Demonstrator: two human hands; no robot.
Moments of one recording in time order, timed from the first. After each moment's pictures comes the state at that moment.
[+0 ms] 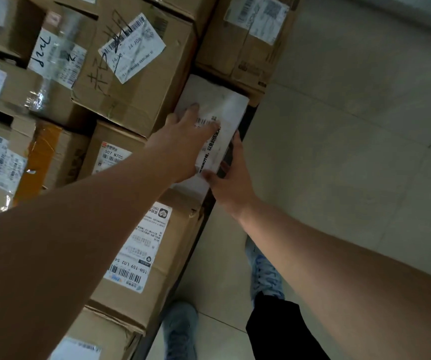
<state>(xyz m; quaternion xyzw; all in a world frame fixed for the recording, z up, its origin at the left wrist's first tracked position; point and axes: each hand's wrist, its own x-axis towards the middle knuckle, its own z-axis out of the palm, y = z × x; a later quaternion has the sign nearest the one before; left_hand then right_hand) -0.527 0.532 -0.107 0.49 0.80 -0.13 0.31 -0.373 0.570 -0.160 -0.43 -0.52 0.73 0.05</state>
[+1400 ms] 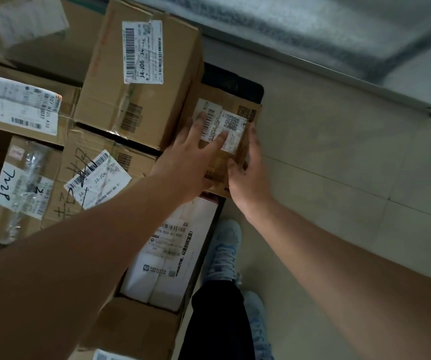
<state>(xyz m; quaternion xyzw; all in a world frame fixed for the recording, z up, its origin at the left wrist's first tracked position) -0.605 0.709 -0.120 0.53 0.78 -0.05 0.32 -0.468 0.776 -0.150 -0.52 -0.50 0.69 0.11</state>
